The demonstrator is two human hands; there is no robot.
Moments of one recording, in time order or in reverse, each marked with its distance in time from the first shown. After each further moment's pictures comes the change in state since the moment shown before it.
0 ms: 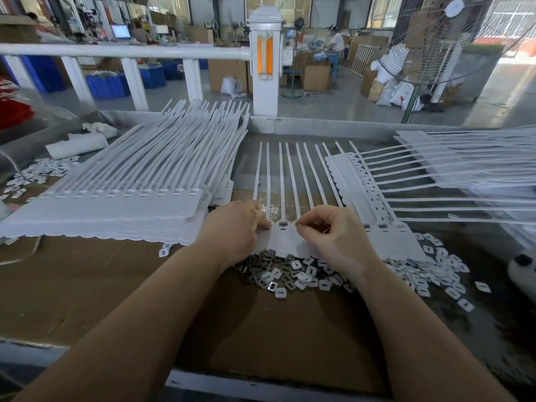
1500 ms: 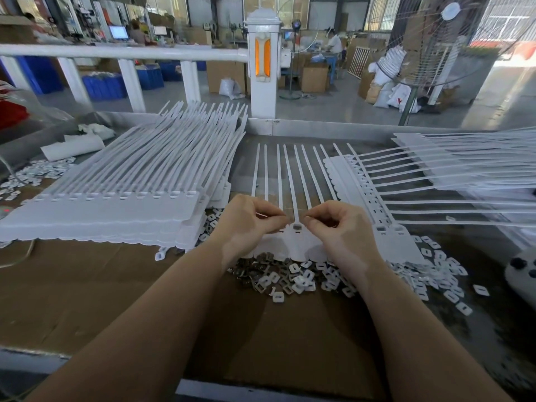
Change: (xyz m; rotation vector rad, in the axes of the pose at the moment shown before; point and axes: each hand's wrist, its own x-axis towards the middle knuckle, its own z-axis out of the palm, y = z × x) left_hand 0.003 0.016 0.001 -0.939 0.109 -0.075; right_hand 0.002 -0.001 -0.003 0.128 0.147 0.080
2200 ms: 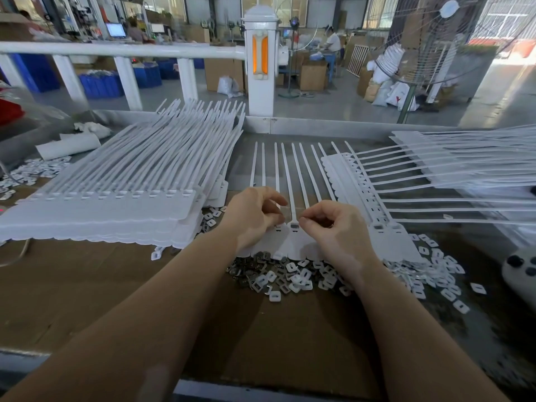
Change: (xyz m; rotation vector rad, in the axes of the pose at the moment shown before) left_hand 0.019 -0.002 0.005 0.283 -0.031 0.009; right_hand -0.001 -0.001 0.001 -0.068 -0.025 -0.014
